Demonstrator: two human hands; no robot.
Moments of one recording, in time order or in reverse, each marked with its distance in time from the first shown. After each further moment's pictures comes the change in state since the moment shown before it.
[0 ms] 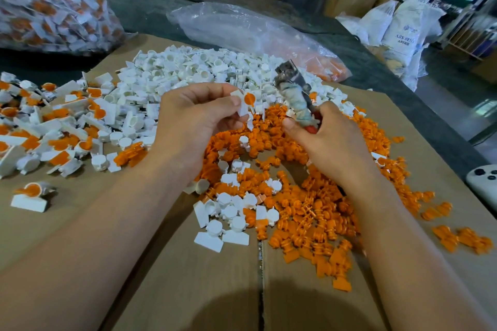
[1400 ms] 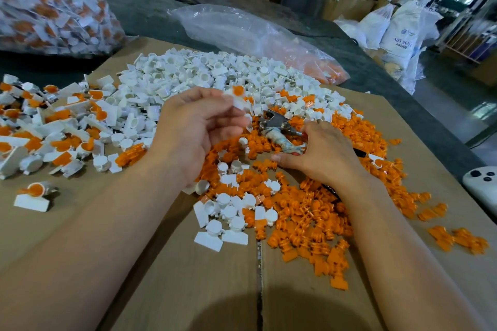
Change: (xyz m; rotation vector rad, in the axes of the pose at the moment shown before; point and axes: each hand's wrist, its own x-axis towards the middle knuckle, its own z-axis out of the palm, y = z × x) left_hand 0.000 0.002 -0.003 -0.133 0.000 -0.160; right_hand 0.008 0.016 0.014 -0.394 -0.257 0.008
